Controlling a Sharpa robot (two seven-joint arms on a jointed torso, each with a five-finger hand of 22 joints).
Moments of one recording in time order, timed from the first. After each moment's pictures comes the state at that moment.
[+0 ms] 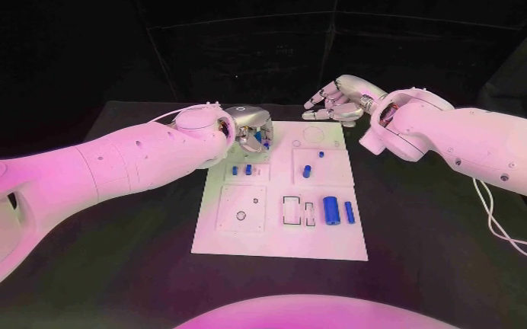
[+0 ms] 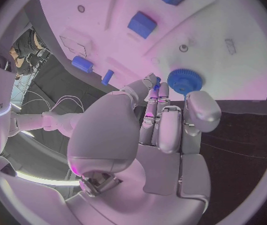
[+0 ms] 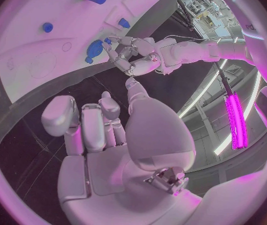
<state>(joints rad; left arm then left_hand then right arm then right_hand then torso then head) 1.24 -0.50 -0.09 1.16 -1.48 -0.14 0.02 1.34 -0.08 0.50 -0.13 0.06 1.06 0.12 0.24 0.07 1.09 0.05 0.39 0.07 1.47 -0.02 1.37 1.14 0.12 1.42 0.07 1.12 1.07 1.27 -0.76 -0.02 1.38 -0.98 -0.22 0.05 1.25 -0.01 -0.07 0.11 0.31 0.90 0.16 0.12 0.07 1.26 0.07 1.11 1.12 1.46 -0.01 1.31 1.20 0.10 1.36 0.09 1.27 0.98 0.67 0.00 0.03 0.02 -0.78</state>
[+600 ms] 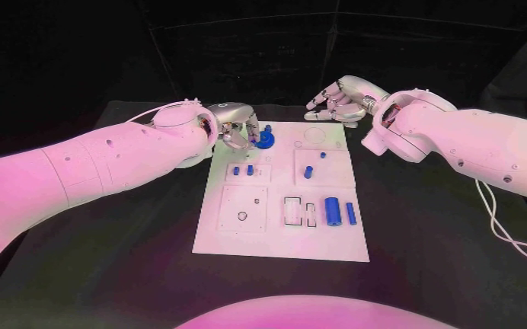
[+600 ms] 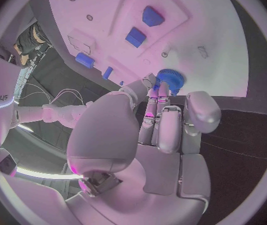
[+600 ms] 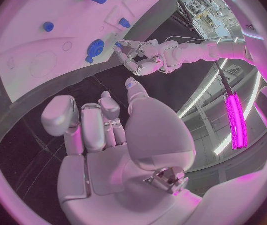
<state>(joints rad) 1.24 -0.62 -0.07 1.23 -1.44 -0.13 0.02 1.33 -0.09 0.51 -0.12 0.06 1.06 0.12 0.23 0.07 1.10 0.05 0.38 0.07 1.47 -0.02 1.37 1.13 0.12 1.42 0.07 1.13 1.08 1.27 -0.77 -0.02 1.37 -0.98 -0.22 0.05 1.25 -0.01 -0.07 0.11 0.31 0.90 0.16 0.12 0.07 1.26 0.07 1.11 1.12 1.46 -0.01 1.31 1.20 0.10 1.36 0.09 1.27 0.98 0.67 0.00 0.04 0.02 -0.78</state>
